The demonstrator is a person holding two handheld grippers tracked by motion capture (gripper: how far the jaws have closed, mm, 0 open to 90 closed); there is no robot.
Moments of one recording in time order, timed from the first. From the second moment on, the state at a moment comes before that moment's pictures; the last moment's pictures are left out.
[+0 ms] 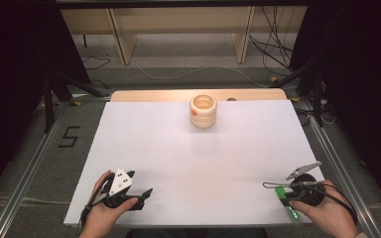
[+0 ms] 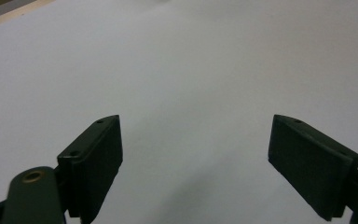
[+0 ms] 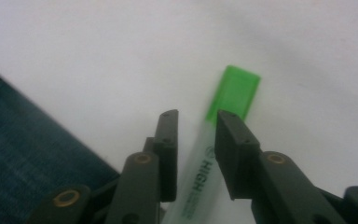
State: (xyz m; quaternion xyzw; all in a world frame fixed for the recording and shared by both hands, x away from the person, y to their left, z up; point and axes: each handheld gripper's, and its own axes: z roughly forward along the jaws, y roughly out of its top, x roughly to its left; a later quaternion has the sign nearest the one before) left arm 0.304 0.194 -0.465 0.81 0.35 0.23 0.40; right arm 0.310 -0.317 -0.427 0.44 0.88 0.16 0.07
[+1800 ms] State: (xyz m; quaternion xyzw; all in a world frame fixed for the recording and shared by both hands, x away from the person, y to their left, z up) left arm 0.304 0.194 -0.465 0.82 0.35 0.23 0.40; right arm 0.354 -0.293 -0.450 0.54 0.84 0.02 0.04
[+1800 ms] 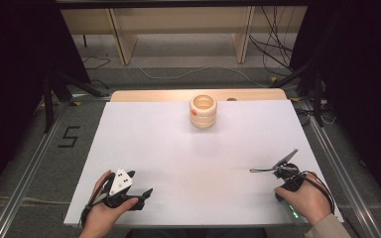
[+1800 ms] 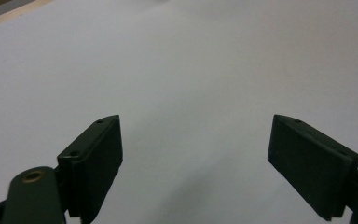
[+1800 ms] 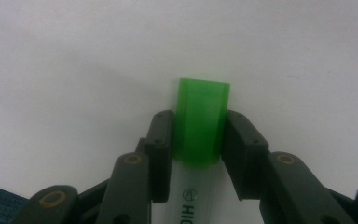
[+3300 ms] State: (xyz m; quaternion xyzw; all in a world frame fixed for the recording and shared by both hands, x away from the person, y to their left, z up) left arm 0.303 0.196 -0.465 0.81 0.36 0.23 0.40; right arm 0.352 -0.300 -0.423 0.52 0.84 0.15 0.08
